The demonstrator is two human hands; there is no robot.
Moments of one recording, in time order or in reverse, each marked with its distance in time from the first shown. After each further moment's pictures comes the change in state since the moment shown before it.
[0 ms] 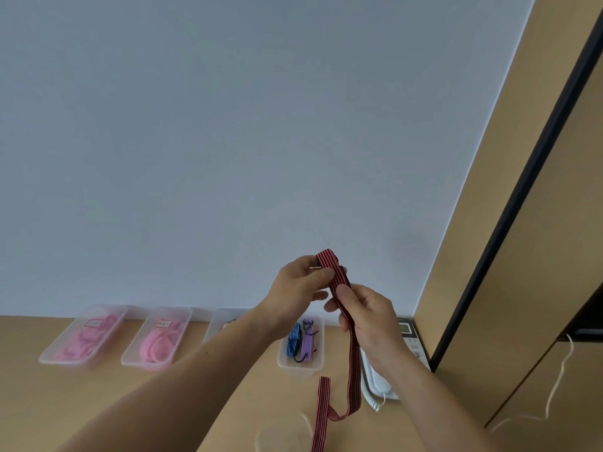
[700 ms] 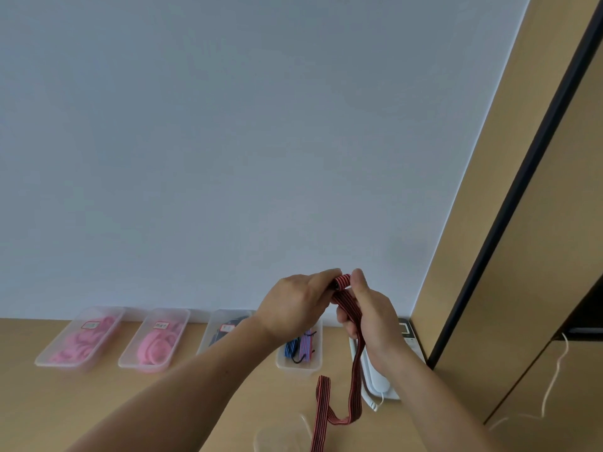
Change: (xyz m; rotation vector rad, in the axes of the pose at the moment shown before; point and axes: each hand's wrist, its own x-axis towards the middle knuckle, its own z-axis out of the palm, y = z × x) left_hand -0.005 -0.012 -0.003 1.100 0.073 0.899; right_hand -0.003 -0.012 -0.004 0.068 -0.015 0.094
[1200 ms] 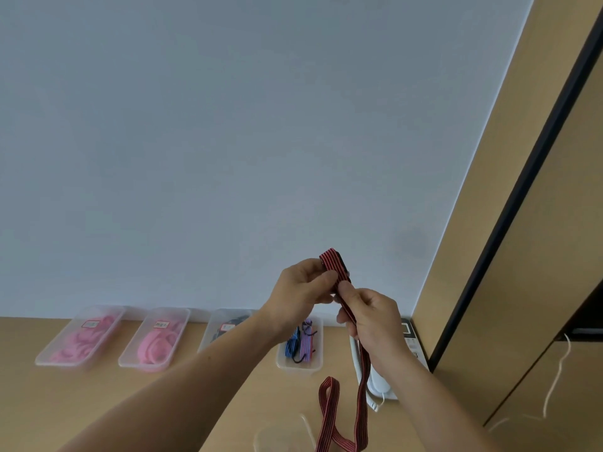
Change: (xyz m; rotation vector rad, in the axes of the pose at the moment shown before) left_hand 0.008 0.002 0.000 -1.004 -0.090 -0.845; right_hand 0.006 0.011 0.001 -0.058 0.120 -0.039
